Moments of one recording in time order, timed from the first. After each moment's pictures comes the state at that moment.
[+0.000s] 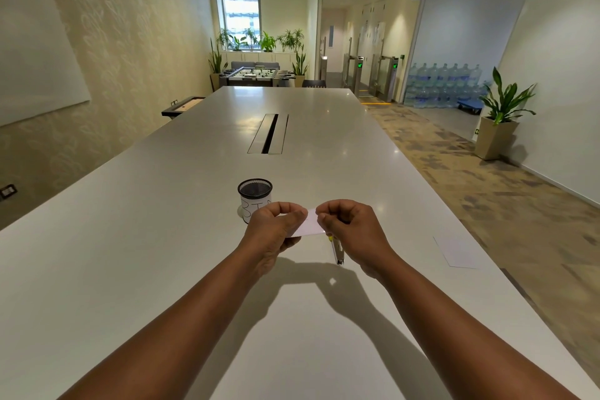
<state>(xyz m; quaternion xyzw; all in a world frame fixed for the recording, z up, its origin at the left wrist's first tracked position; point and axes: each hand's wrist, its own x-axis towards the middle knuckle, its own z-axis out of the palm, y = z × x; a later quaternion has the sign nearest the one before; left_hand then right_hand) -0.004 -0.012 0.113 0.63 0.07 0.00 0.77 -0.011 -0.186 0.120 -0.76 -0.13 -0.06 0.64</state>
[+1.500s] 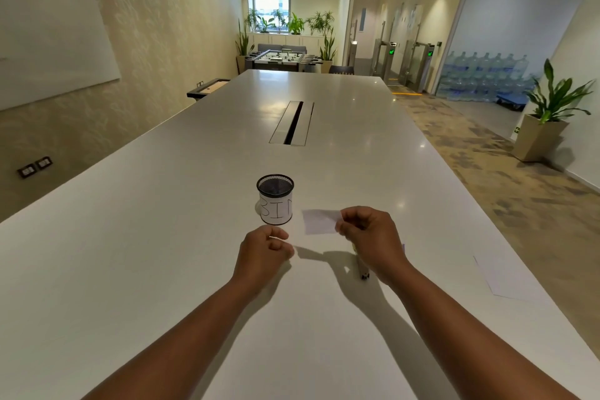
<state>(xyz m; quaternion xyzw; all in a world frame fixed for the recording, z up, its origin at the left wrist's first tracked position) 0.025 0.043 0.035 0.79 0.12 0.09 0.59 0.052 -0.173 0.088 -0.81 -0.07 -0.07 0.58</state>
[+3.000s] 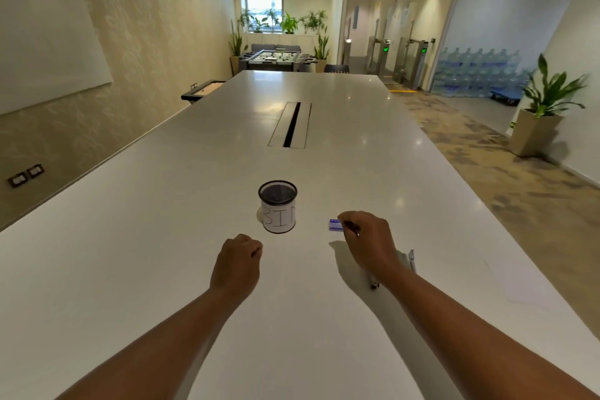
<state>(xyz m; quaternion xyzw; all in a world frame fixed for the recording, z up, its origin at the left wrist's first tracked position) 0.068 0.114 -0.027 0.94 0.04 0.20 0.27 0.099 -0.158 0.053 -0.90 -0.15 -0.20 0.37</state>
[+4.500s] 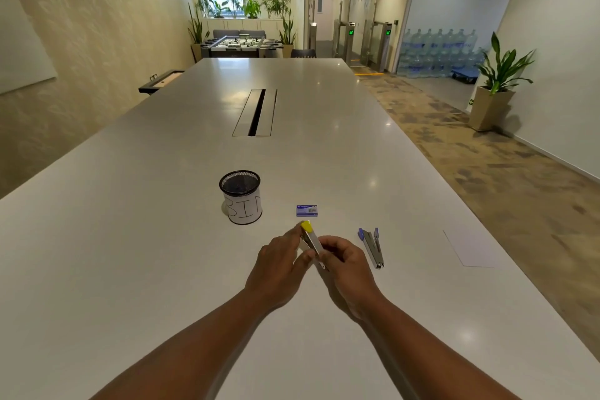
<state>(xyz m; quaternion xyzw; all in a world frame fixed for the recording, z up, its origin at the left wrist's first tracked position) 0.062 -0.011 -0.030 0.93 -0.15 0.13 0.30 0.035 -0.176 -0.003 -0.64 0.01 0.03 0.77</state>
